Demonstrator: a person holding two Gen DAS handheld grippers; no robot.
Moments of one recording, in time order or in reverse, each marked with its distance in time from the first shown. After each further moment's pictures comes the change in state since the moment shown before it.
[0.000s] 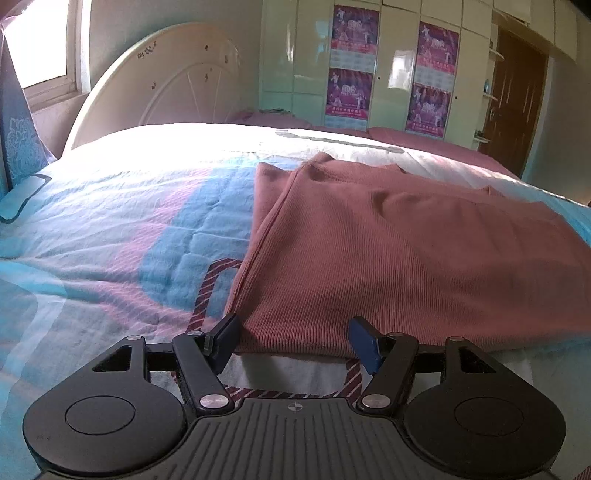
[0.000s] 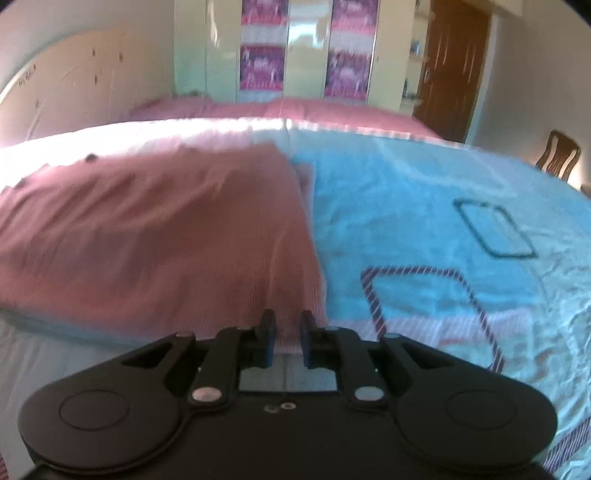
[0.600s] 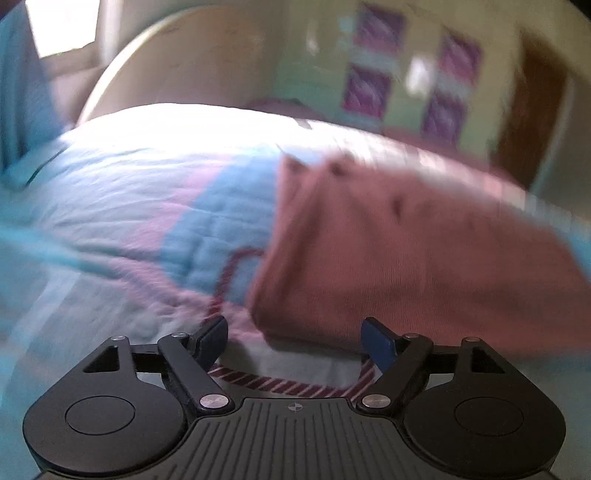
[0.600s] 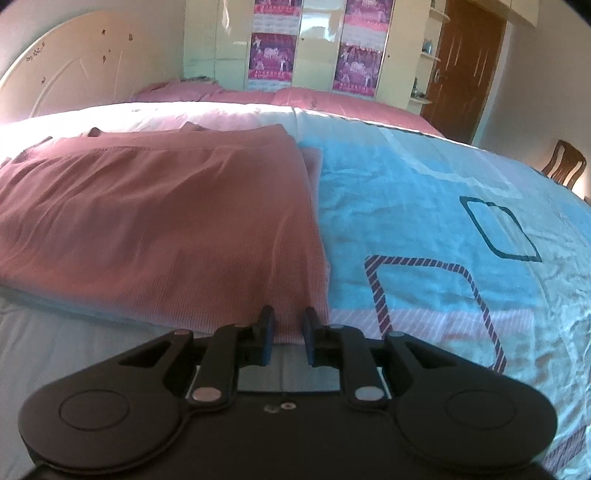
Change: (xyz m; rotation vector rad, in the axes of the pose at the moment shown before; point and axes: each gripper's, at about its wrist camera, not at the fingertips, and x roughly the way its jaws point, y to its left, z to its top) left arm -0.015 0.027 0.000 -0.176 -0.014 -0.029; right arm 0.007 0.006 -0.003 -0.061 0.074 -0.010
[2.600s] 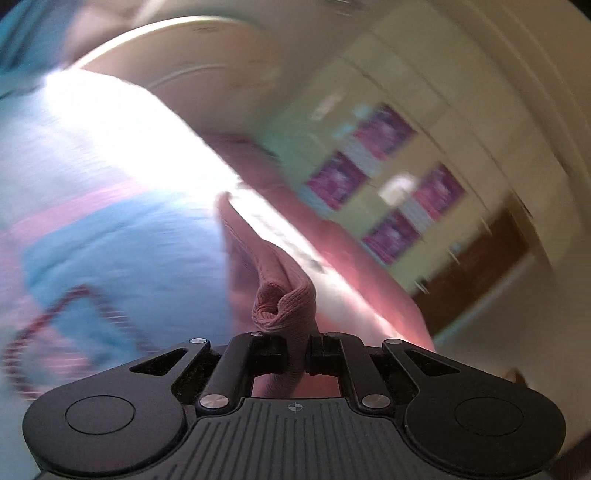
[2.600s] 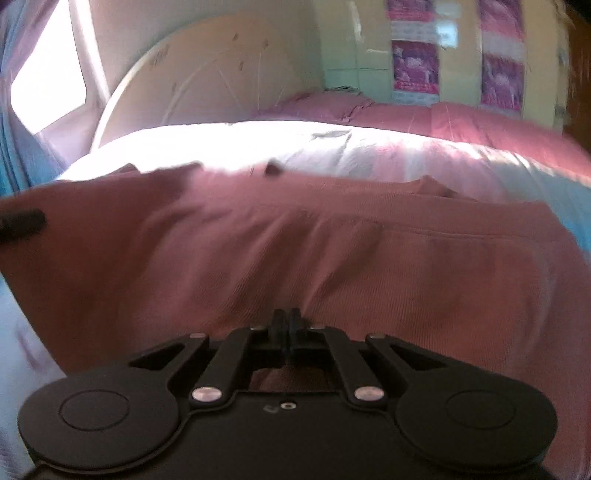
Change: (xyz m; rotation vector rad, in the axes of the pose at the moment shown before) left arm 0.014 -0.078 0.057 -0.371 -0.148 -0.309; right arm 0.053 0.121 0.089 -0.027 -0.051 0.500
